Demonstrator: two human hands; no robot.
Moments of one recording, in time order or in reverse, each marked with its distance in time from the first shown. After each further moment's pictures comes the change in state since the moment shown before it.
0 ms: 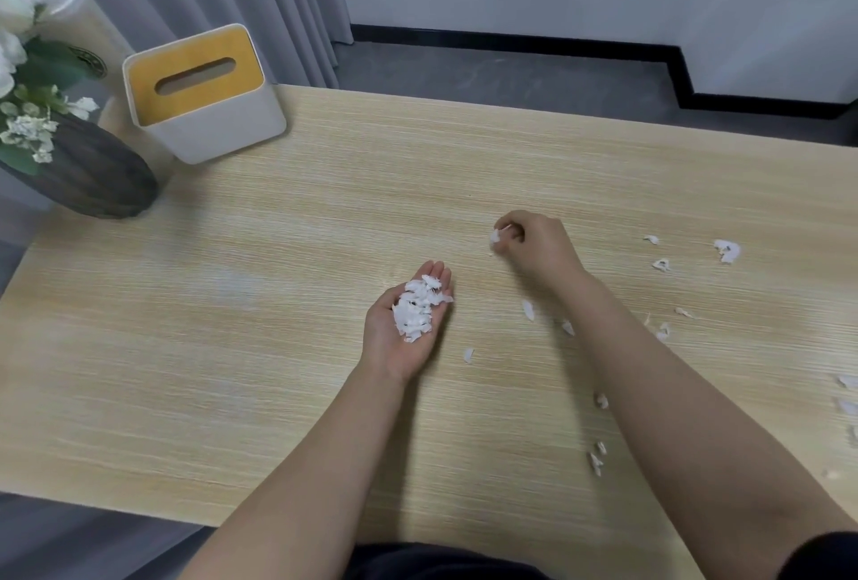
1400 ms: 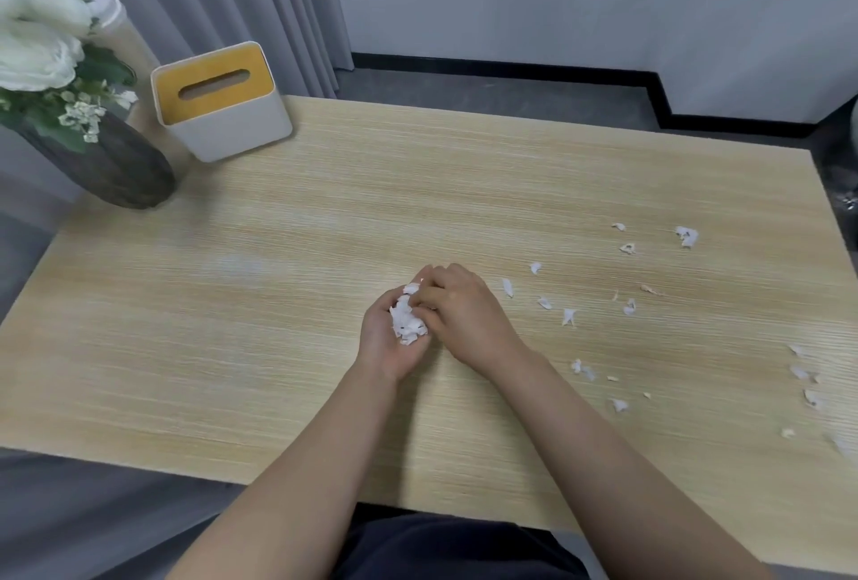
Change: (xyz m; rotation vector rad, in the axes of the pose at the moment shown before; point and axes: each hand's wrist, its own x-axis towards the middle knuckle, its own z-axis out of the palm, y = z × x) left_hand -0.036 -0.018 -0.027 0.539 -0.112 0.189; right_hand -0.140 -0.062 0.029 -0.142 -0.020 -0.550
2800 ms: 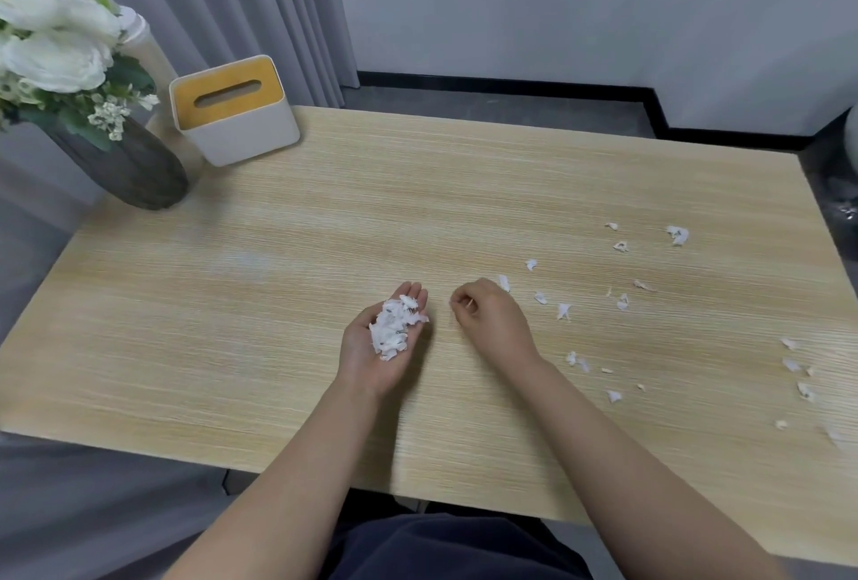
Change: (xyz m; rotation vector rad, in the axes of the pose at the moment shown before) left_hand -0.033 -0.002 -0.015 -0.509 0.051 -0.154; right_hand -0.031 0.037 0.015 0.146 0.059 0.367
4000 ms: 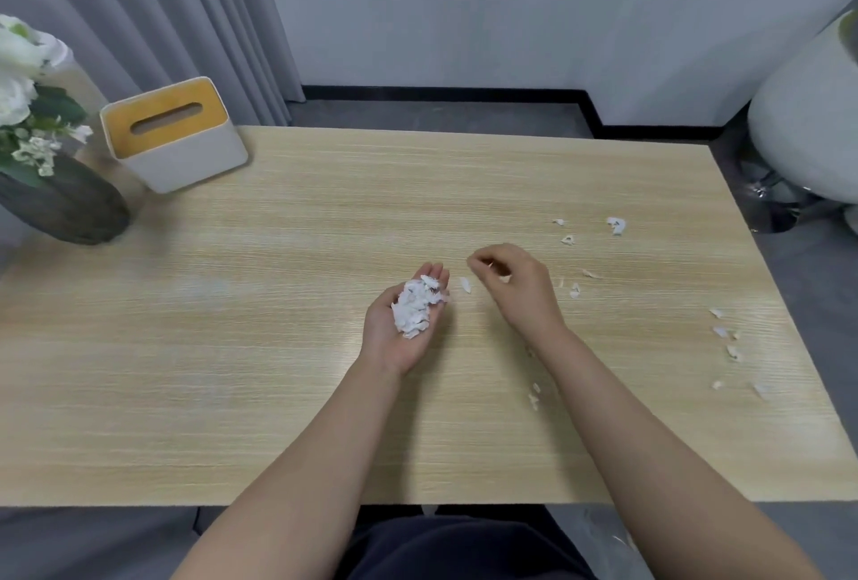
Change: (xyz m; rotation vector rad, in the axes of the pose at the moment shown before) left_hand 0.021 -0.041 0.050 0.068 -0.027 -0.164; right_hand -0.008 -0.003 -0.080 0.245 0.263 0.043
